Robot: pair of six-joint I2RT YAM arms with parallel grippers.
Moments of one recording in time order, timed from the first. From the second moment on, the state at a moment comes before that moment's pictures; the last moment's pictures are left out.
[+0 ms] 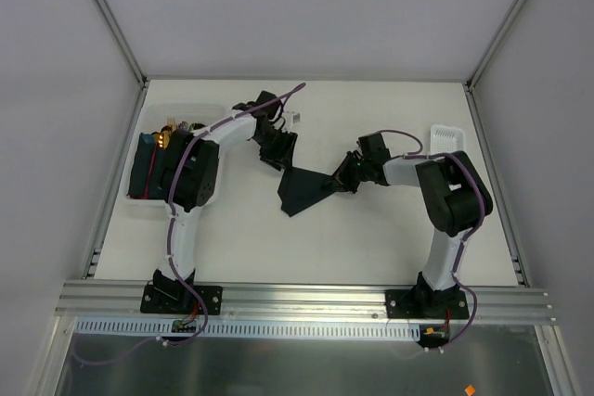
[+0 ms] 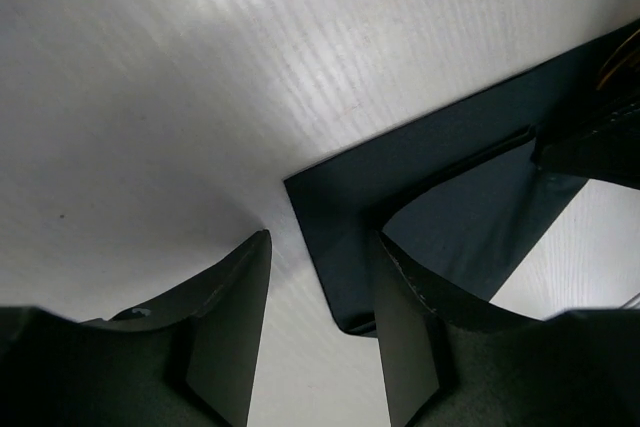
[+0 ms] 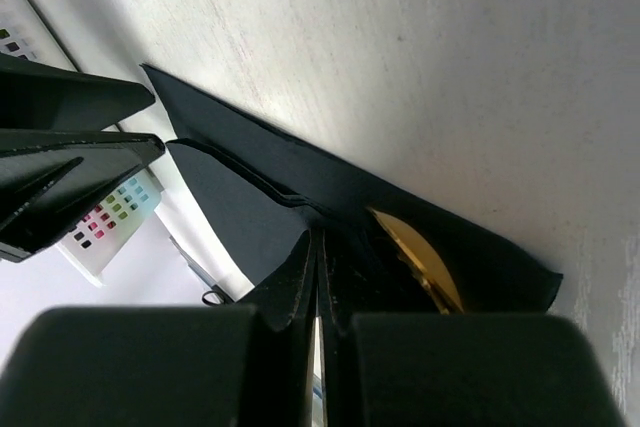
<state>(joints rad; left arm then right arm) -0.41 2.17 1.65 -0.72 0.45 -0.06 0.38 1.90 0.94 0.02 -0.52 1.00</state>
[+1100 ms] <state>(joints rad) -0.50 2.04 1.57 -0.69 0.73 -0.16 0.37 1.91 0.93 0.04 -0.52 1.05</state>
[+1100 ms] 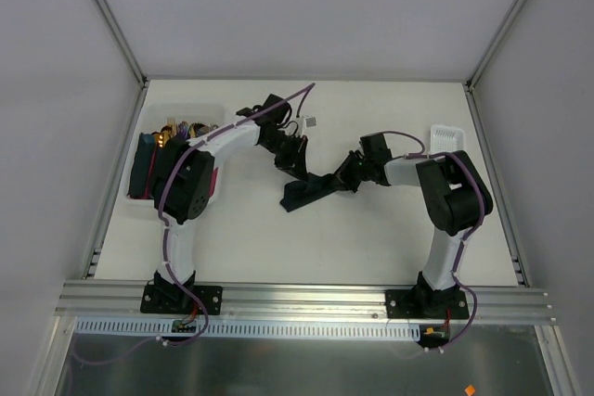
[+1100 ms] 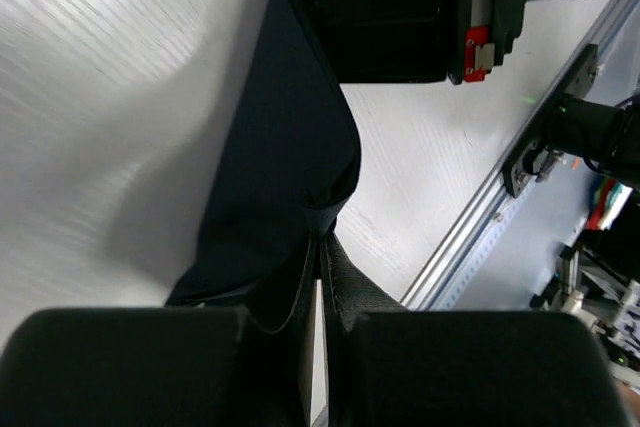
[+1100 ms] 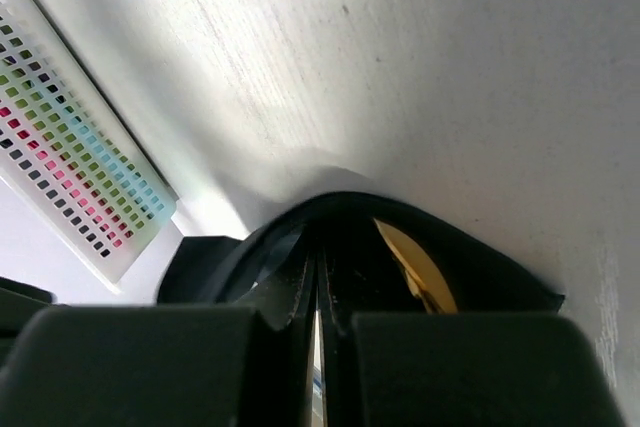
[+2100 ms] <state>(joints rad) -0.56 2.20 1.50 -0.64 0.76 -0.26 0.36 1.86 0.92 -0.03 -0.49 1.04</state>
